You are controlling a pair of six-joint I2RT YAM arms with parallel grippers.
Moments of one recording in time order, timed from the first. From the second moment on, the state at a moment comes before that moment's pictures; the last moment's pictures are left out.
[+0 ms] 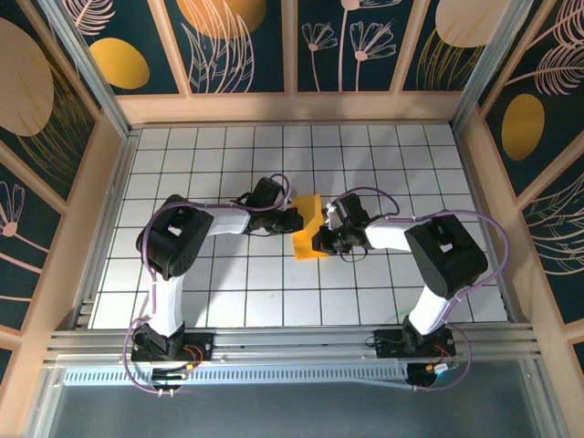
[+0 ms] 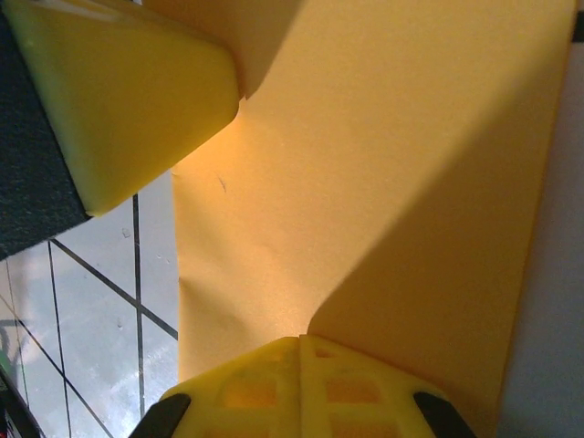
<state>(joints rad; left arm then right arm) -0.60 2.01 1.09 0.05 0.51 -0.65 0.54 1.72 0.75 -0.07 -0.50 0.55</state>
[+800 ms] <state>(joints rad) -0.52 2.06 1.09 0.15 0.58 -0.67 0.54 1.73 0.77 -0.07 -0.47 0.52</state>
